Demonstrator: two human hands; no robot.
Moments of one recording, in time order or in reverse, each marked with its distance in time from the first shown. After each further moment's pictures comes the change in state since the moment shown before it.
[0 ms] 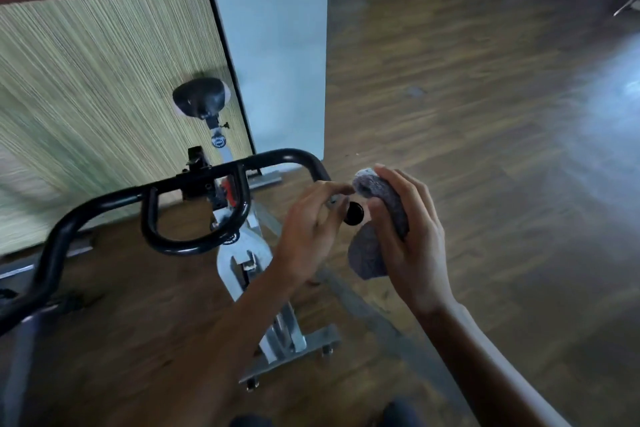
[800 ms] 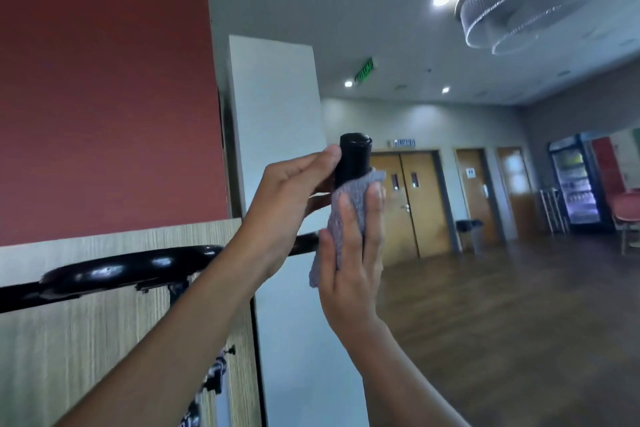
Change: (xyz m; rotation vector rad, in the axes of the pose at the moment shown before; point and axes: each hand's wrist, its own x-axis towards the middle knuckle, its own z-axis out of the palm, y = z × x) left_hand 0.031 -0.086 0.011 -0.211 -0.051 0.665; right_hand 0.047 0.176 0.210 0.076 0.939 -1.066
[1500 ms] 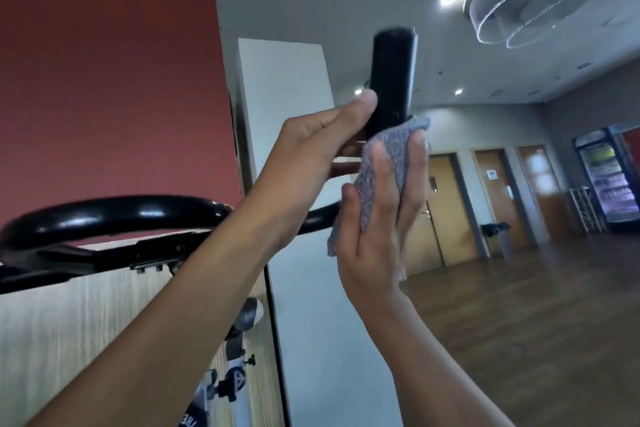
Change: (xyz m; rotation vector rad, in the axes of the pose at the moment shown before) left_hand 0.004 -0.042 -0.012 0.111 -0.063 0.148; right_hand -0.029 0.024 0.039 0.043 0.186 -0.075
